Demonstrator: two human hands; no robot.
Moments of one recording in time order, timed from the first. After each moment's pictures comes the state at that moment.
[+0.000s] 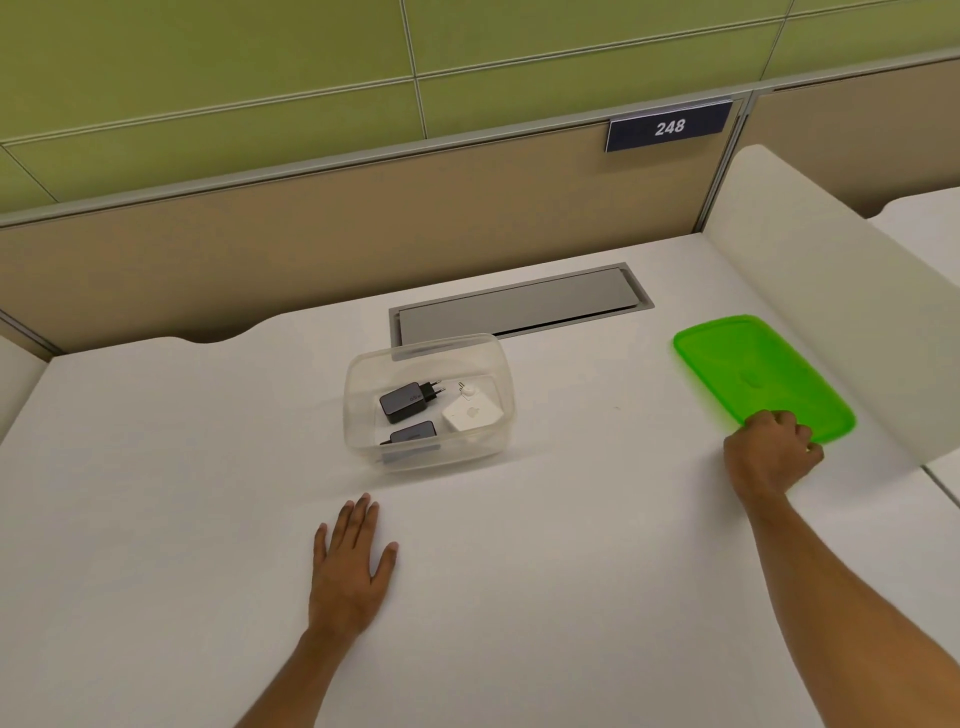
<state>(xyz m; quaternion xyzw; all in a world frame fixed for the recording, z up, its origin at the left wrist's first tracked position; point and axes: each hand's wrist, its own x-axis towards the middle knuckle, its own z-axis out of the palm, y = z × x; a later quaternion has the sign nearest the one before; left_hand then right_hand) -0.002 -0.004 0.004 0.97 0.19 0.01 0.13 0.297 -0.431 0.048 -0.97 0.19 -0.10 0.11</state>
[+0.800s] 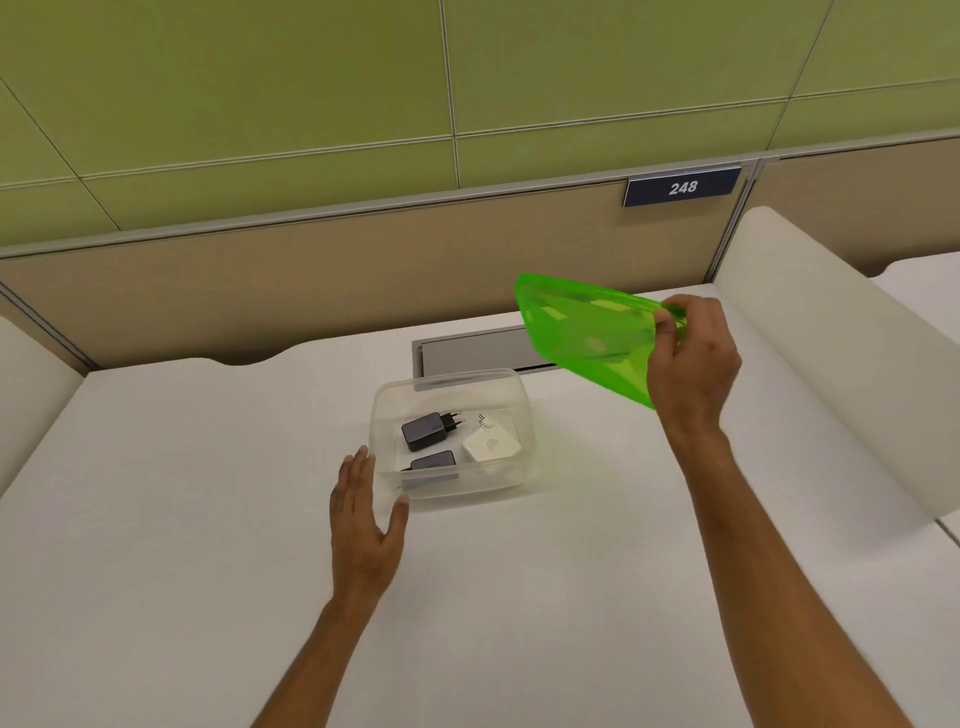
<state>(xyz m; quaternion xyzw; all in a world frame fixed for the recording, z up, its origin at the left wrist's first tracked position) 0.052 -0.011 0.082 0.88 0.21 0.28 0.32 0.275 -0.279 0.234 -0.84 -0.07 -0.35 0.40</state>
